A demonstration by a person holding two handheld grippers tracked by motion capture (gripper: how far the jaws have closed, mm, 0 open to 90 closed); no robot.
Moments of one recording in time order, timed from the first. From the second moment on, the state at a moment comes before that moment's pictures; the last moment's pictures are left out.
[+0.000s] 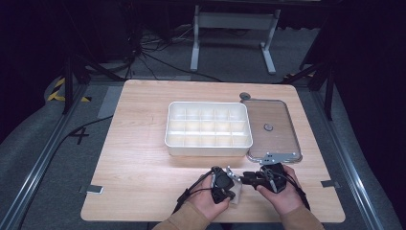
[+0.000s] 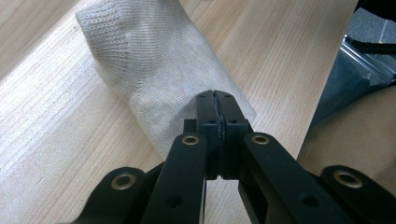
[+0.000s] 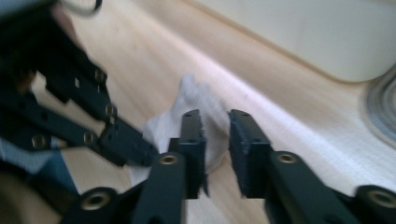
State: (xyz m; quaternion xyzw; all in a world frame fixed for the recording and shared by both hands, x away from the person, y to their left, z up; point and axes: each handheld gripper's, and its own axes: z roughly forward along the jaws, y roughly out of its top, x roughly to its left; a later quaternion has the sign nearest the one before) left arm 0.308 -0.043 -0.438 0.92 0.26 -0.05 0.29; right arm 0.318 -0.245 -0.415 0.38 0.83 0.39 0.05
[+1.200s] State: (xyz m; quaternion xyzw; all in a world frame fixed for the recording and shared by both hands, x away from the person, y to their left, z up) left arm 0.307 -0.040 -0.440 0.92 0.26 -0.05 0.30; right arm 0.335 -0.234 -0.460 0.46 0.79 0.39 -0.07
